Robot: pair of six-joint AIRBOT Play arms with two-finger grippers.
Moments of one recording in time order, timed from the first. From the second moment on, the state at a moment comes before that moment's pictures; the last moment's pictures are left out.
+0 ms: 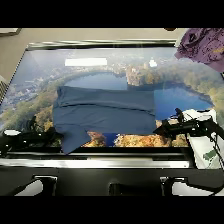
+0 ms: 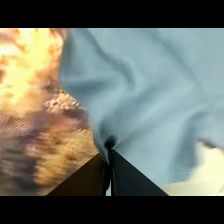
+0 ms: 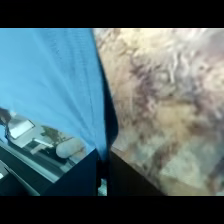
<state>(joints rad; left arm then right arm) 0.41 -1.20 0.47 0.71 -1.01 -1.15 -0.39 -1.47 0.76 -0.77 1.28 1.15</state>
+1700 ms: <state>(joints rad) 0.25 -1.71 1.46 0.94 -1.20 -1.32 -0.13 -1.70 1.39 -1.13 1.18 1.43</state>
